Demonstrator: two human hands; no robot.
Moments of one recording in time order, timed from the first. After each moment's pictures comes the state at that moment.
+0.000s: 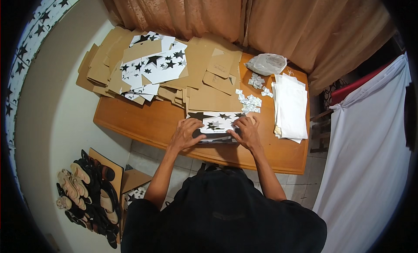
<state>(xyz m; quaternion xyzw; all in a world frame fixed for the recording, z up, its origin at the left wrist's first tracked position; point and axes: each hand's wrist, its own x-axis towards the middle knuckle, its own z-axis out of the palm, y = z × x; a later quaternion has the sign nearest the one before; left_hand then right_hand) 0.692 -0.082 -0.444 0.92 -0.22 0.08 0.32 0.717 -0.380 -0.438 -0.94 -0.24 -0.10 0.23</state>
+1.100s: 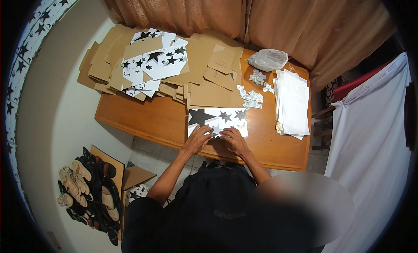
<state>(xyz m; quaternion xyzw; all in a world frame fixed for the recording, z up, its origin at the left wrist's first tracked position) 0.663 -0.112 -0.536 0.91 -0.27 0.02 0.31 0.683 -0.367 -0.529 -0.87 -0.38 -0.03 0.30</state>
